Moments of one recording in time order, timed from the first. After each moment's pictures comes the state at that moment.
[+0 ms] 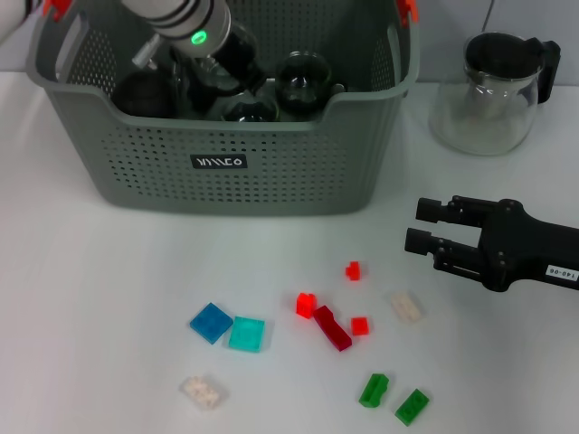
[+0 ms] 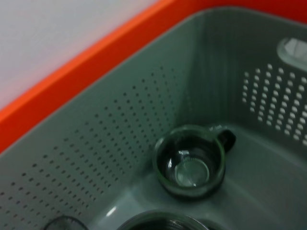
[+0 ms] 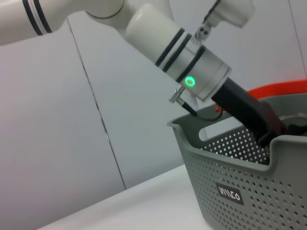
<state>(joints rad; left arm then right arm) -1.17 -2.06 1.18 0.62 2.86 0.94 -2.56 0.48 2.08 -0.68 -0.54 -1.85 -1.66 1.27</state>
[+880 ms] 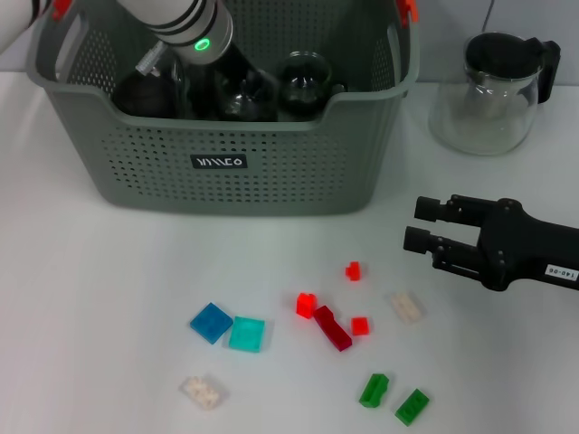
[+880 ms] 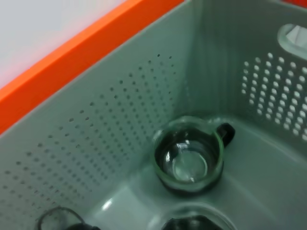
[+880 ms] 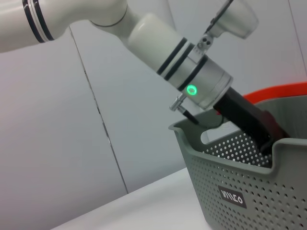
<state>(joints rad) -1.18 -2.06 1.19 0.60 2.86 0.94 -2.60 0.47 2.08 -0.68 -0.54 -1.85 -1.67 1.28</state>
